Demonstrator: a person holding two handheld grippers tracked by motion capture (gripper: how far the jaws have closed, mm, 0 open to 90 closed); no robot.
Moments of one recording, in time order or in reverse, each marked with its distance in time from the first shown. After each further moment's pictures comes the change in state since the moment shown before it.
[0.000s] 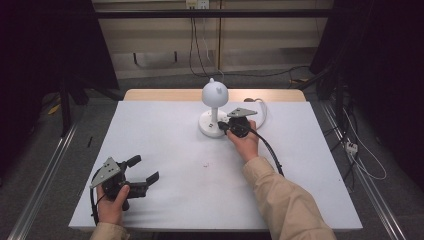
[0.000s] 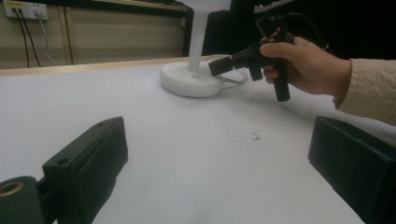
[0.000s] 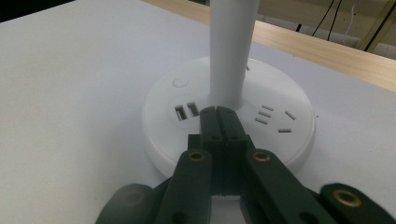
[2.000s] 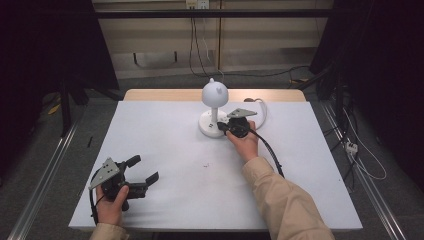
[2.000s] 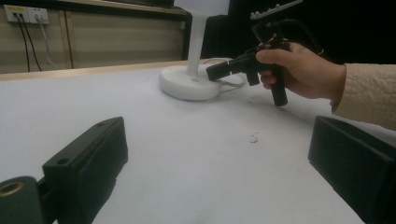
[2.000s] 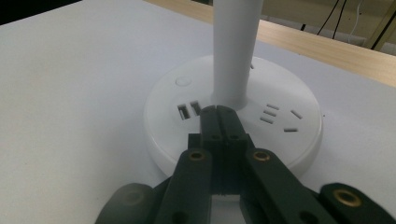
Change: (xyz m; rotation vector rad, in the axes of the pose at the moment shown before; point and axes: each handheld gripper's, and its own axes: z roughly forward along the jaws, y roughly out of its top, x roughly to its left) left arm -0.002 0.001 -0.002 -0.015 0.000 0.004; right arm 0.000 -0.003 0.003 -0.006 0.016 0.006
